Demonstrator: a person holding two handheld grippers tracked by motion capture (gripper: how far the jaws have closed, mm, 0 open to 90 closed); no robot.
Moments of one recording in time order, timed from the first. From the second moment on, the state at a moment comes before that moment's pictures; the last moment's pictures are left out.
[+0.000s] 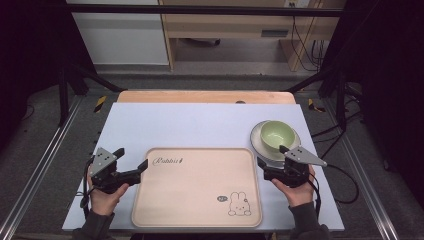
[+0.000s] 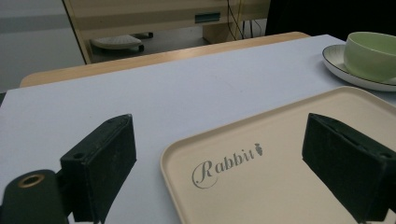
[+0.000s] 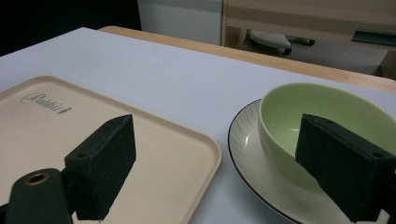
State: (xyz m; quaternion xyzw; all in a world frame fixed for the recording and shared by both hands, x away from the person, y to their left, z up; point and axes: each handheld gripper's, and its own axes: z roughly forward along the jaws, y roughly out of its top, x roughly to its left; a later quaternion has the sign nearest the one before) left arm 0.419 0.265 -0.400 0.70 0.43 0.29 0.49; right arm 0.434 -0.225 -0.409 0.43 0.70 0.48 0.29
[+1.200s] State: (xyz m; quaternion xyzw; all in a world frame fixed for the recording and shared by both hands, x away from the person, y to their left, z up) left arm 0.422 0.265 -0.405 0.71 0.43 0.28 0.48; right arm 0.451 -0.250 -0.412 0.48 0.69 0.45 0.29
